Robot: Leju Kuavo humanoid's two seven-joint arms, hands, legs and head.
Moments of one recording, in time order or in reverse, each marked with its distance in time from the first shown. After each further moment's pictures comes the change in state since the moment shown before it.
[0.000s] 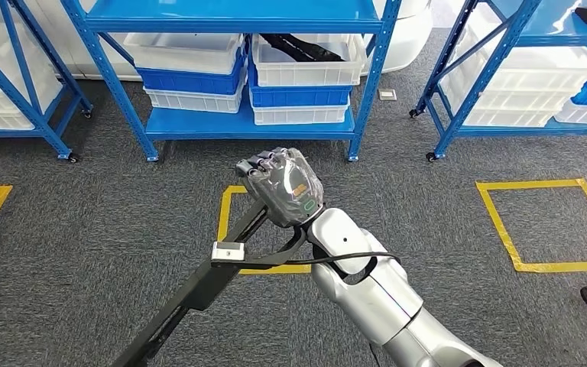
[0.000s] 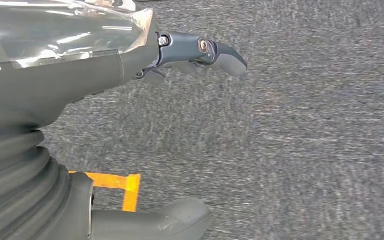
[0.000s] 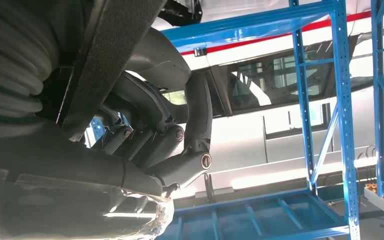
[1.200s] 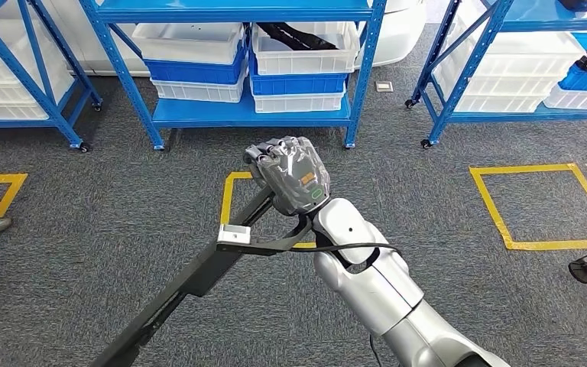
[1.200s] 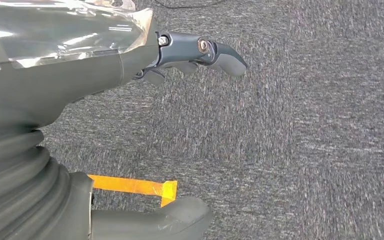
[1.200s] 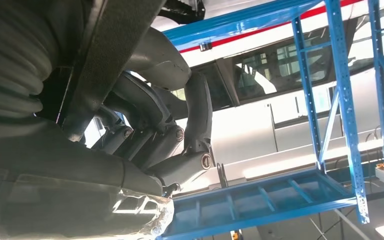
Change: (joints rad) left arm 0.005 -0.001 0.007 0.000 -0.005 0.031 0.002; right arm -0.022 0.011 -0.047 0.045 -0.037 -0.038 -0.010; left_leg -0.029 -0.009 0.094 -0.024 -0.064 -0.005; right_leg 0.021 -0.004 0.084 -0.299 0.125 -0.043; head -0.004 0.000
